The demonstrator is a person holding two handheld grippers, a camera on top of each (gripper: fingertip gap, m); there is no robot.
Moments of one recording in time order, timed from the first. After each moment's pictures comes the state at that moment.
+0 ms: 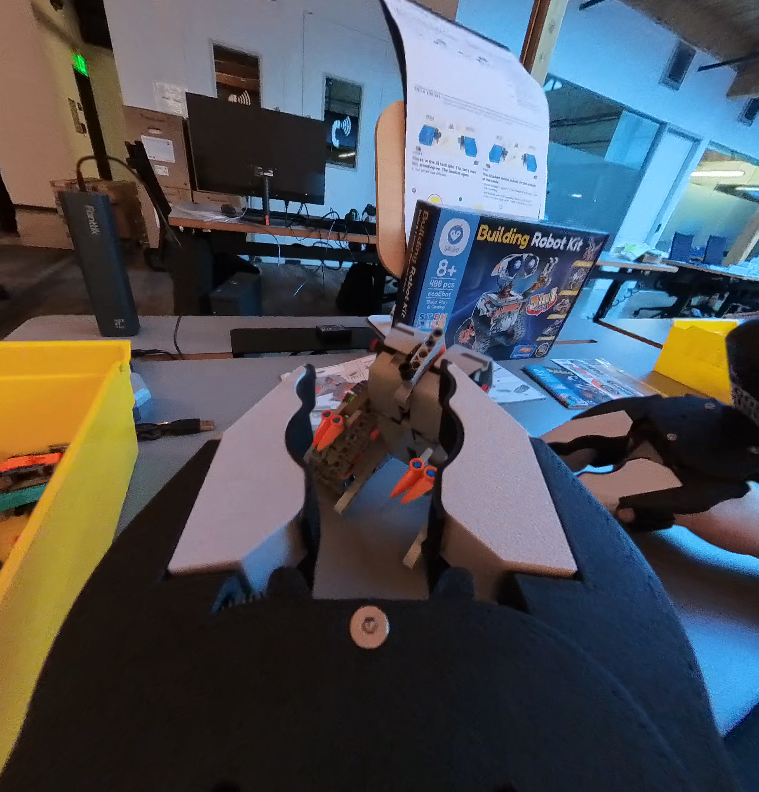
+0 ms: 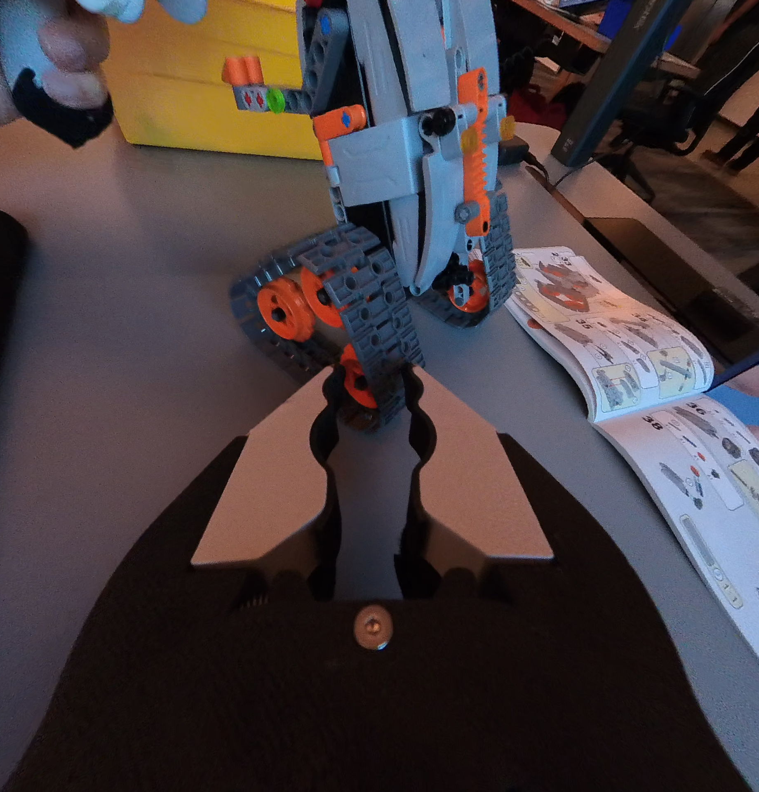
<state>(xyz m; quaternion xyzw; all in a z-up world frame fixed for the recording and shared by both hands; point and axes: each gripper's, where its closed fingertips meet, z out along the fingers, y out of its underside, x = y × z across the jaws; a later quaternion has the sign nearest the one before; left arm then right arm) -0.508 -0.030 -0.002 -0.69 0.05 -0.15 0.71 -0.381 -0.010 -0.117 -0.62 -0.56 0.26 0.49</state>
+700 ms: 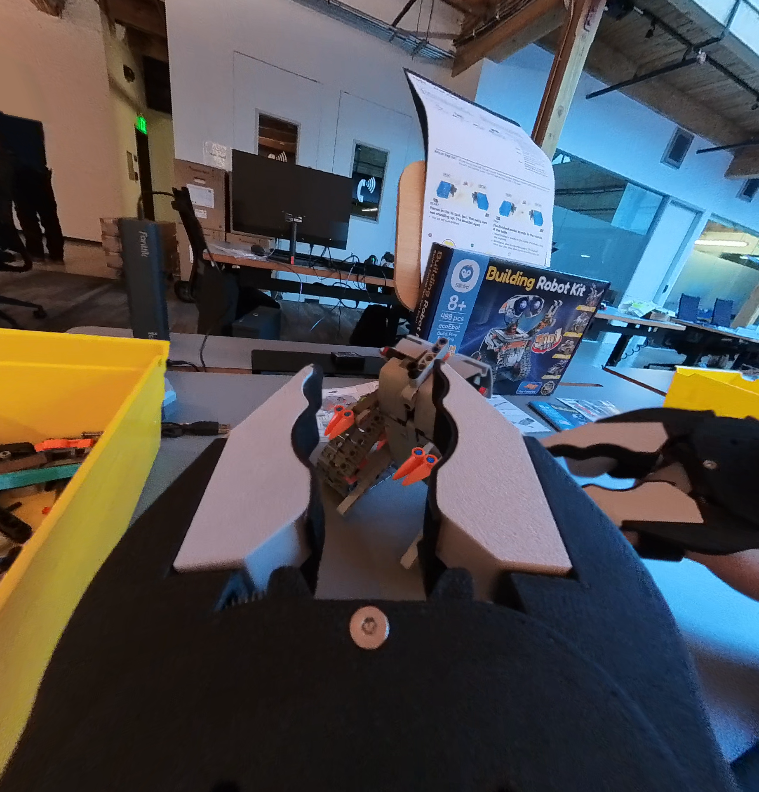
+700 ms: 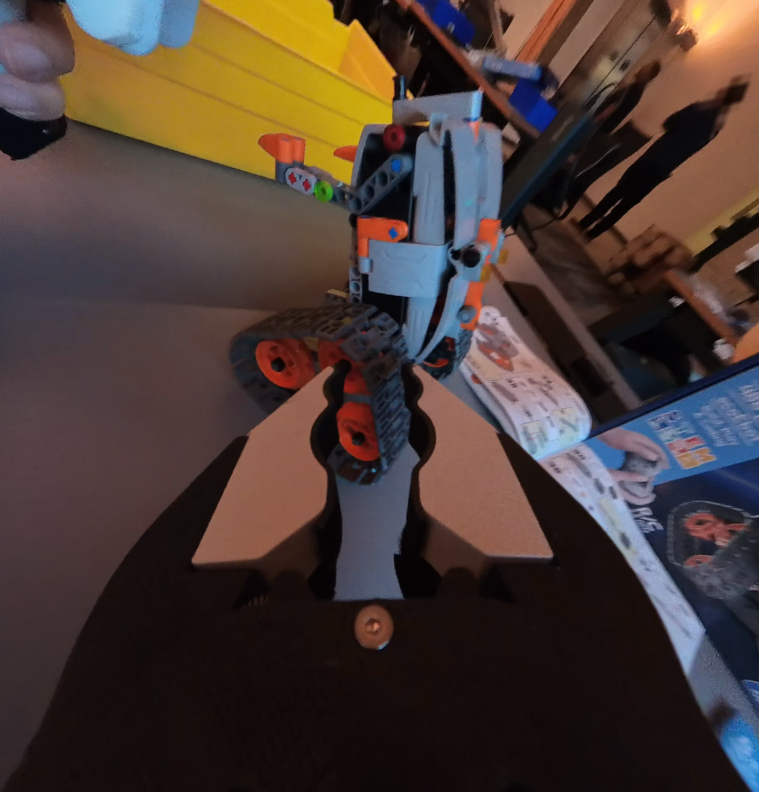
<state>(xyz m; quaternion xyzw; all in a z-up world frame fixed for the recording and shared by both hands) -0.521 -0.051 0.001 -0.65 0.01 -0.15 0.74 -0.402 -0.022 -0.087 -0.58 -0.57 0.14 0.56</state>
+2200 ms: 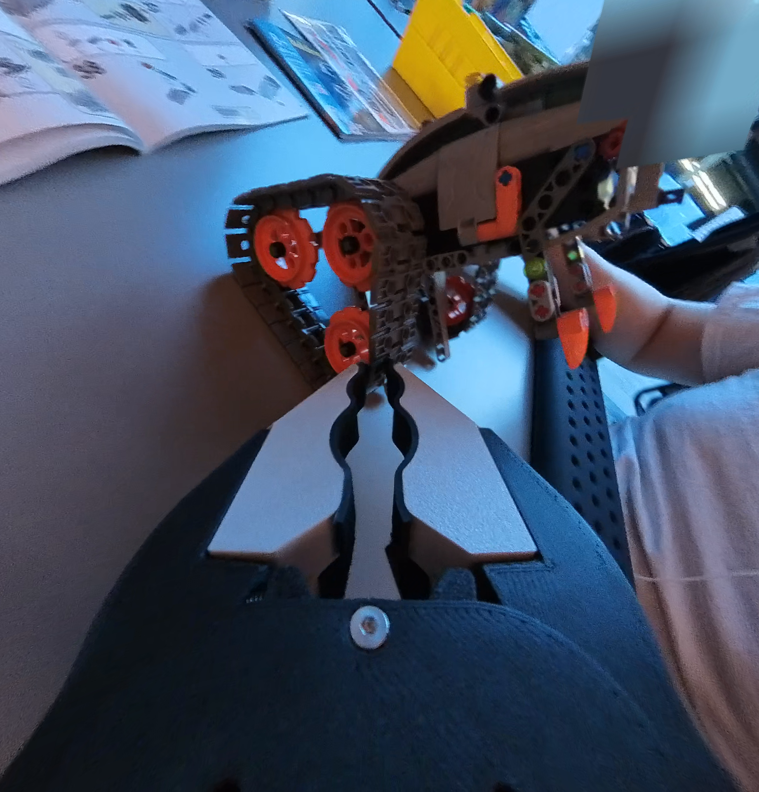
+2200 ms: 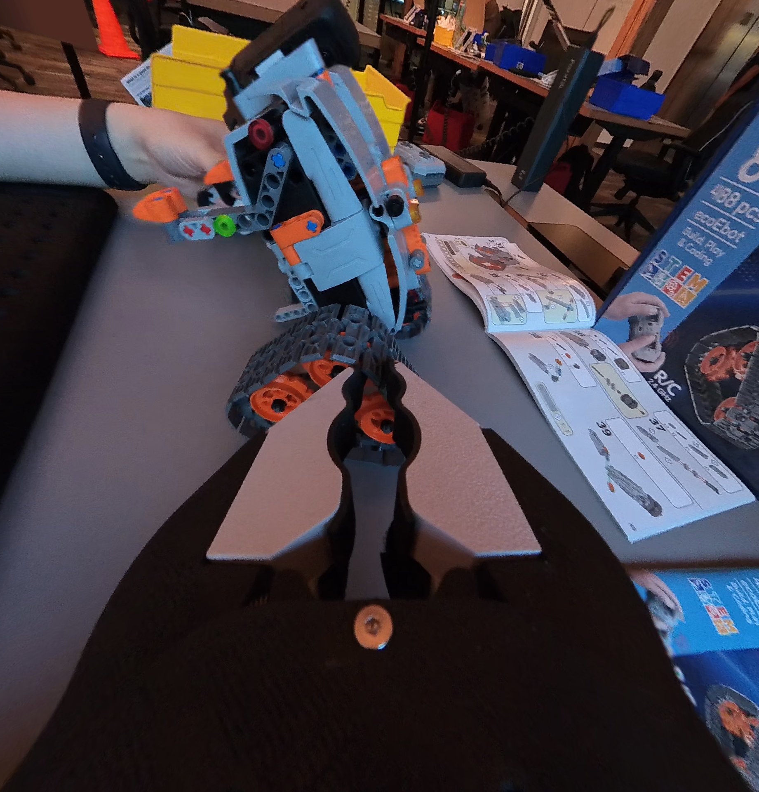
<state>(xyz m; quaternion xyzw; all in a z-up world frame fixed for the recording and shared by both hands) -0.377 -0.015 -0.123 -0.78 0.27 -0.48 0.31 -0.247 0.008 -0.090 -0.58 -0.55 0.33 0.50</state>
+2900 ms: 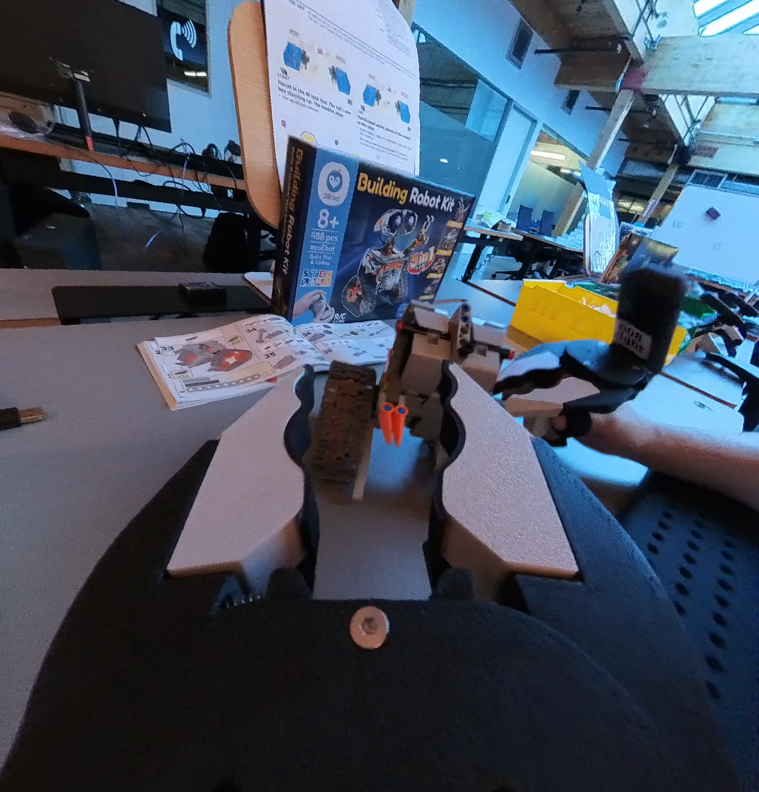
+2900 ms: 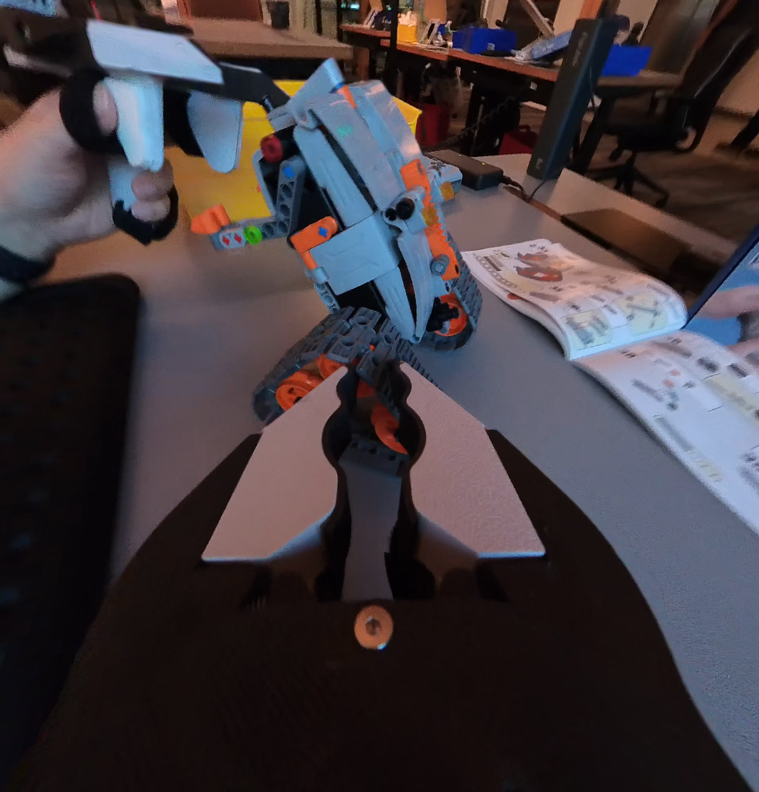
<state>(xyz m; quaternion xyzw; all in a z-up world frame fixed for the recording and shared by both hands) -0.460 -0.052 -0.016 -0.70 0.13 -0.29 0.64 -0.316 -0.027 -0.091 -0.63 -0.49 0.35 0.49</state>
